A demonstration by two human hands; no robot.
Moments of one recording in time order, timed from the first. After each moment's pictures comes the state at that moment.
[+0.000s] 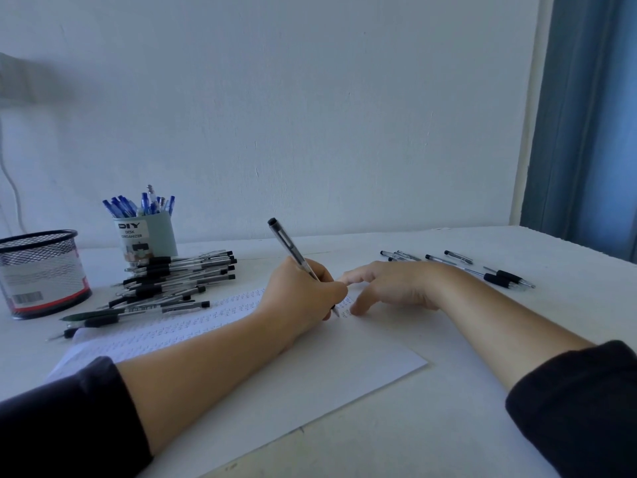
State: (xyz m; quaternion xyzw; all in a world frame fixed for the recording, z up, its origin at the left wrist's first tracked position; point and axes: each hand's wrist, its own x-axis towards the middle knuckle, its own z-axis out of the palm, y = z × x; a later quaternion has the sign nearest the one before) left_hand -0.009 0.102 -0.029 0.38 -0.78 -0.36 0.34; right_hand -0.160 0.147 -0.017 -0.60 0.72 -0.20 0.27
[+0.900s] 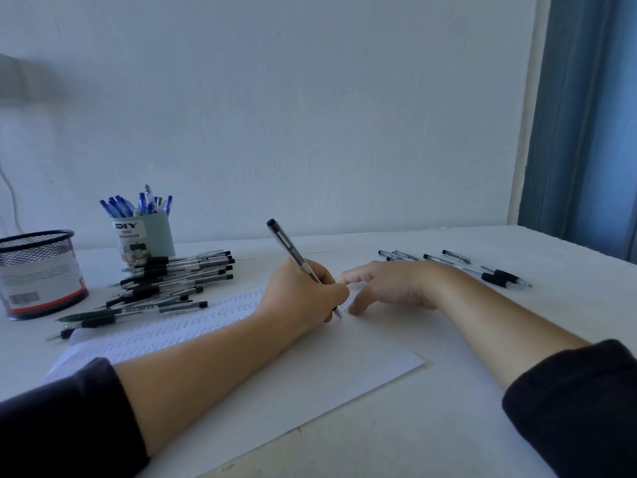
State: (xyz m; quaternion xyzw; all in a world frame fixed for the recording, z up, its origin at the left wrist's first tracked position) left_hand -0.008 0.105 -0.030 0.37 -0.79 -0.36 0.34; right_hand -0.156 0.151 -0.015 -0.61 0.72 -0.19 0.27
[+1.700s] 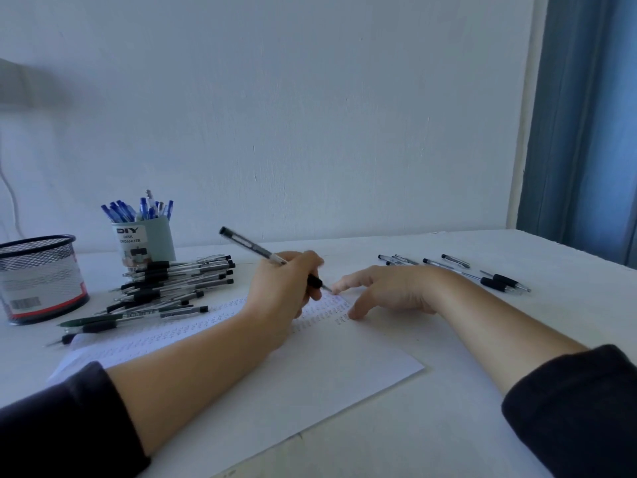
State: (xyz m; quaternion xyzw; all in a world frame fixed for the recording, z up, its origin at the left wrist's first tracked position) left_hand -0.001 0.098 -0.019 0.34 -0.66 -0.52 0.42; right_hand -0.158 0.151 -0.015 -0.60 0.73 -0.19 0.27
